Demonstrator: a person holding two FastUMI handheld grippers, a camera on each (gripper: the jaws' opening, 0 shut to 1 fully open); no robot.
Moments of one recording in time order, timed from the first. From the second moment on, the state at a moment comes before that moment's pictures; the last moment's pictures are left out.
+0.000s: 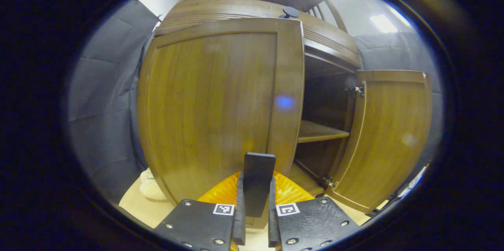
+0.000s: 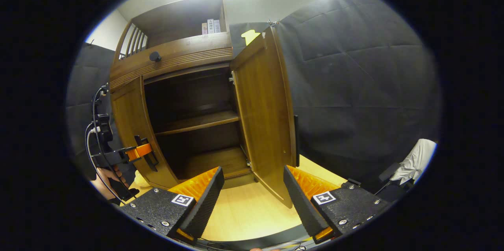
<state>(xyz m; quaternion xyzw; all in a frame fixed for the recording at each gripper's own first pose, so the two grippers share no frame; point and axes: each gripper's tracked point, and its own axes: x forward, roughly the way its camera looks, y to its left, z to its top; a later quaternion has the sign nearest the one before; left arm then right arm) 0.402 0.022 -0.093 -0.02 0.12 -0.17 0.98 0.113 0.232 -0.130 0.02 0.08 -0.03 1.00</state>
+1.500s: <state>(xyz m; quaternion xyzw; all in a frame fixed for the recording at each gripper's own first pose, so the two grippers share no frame) 0.412 0.126 -0.092 -0.04 0.10 -0.04 0.99 0.155 0.347 -0.149 0.00 0.11 0.13 0.99</state>
